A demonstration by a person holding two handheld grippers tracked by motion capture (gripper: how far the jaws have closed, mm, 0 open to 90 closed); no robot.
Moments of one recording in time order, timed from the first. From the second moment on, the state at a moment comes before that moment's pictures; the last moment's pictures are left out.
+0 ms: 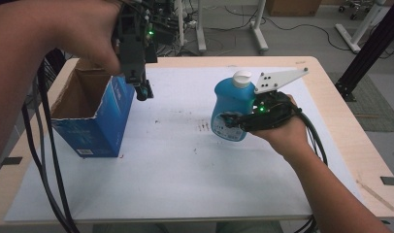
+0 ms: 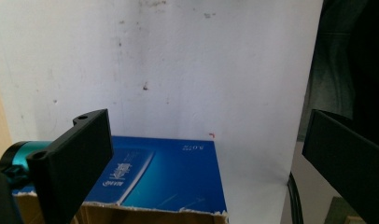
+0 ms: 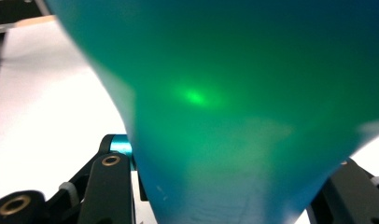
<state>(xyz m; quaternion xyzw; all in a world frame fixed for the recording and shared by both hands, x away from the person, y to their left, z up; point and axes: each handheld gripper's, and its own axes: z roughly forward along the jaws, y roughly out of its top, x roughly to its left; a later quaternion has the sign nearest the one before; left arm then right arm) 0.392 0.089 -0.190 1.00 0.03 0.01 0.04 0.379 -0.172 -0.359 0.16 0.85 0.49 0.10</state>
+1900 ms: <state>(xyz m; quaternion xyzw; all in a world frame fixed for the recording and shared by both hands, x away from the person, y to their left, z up) 0.368 0.014 -0.217 1.00 -0.02 0.00 0.03 0.360 -0.099 -0.329 0.04 0.87 0.50 0.01</state>
